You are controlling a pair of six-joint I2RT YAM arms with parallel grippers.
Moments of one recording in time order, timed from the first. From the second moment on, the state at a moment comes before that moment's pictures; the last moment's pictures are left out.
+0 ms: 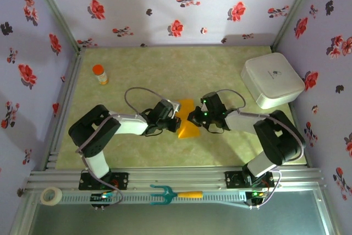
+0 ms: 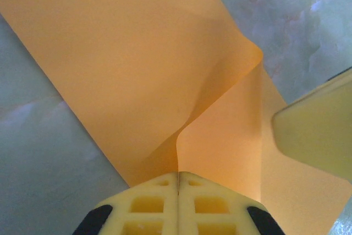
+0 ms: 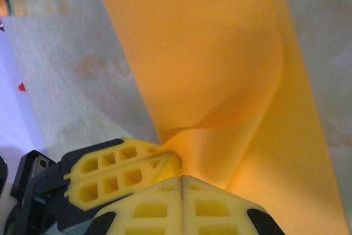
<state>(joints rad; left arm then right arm) -0.86 1.76 0.76 0.18 0.15 -0.47 0.58 1.56 0.64 0.06 -0.47 1.04</state>
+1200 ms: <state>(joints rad) -0.86 1.76 0.78 0.14 0.16 -0.46 0.56 1.62 0.69 0.08 -0.47 1.04</state>
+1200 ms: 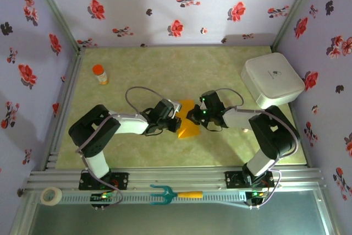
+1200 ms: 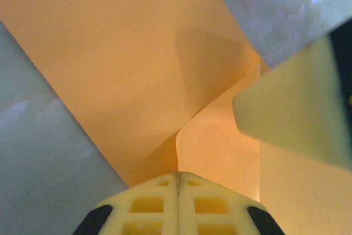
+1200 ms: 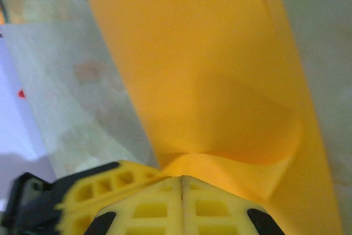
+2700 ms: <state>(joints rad) -0.86 1.76 0.79 0.13 0.16 -0.44 0.57 1.56 0.67 0.09 -0.45 1.06</state>
